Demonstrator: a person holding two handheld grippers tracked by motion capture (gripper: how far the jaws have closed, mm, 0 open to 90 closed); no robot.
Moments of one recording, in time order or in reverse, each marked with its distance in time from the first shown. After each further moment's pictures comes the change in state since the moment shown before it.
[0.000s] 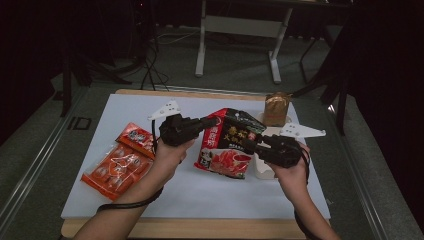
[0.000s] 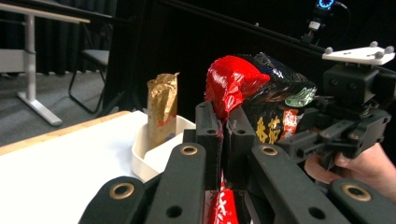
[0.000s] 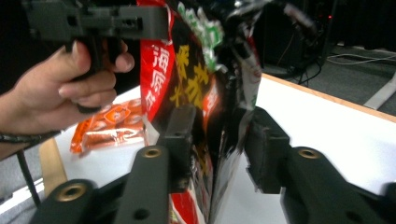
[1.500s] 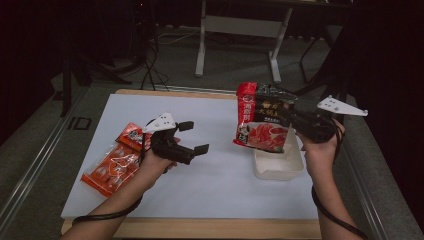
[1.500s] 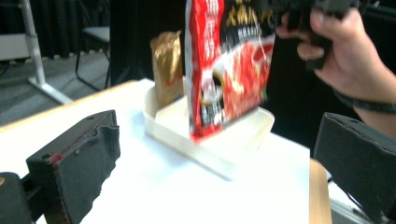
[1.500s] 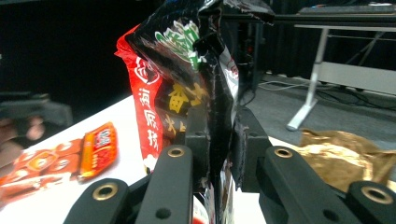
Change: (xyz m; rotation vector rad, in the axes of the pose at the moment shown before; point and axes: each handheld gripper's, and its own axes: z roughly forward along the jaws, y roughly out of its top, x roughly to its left) left arm 0.001 -0.027 -0.032 0.156 0.039 0.102; right arm -0.062 0.045 -0.049 -0.112 -0.233 -0.011
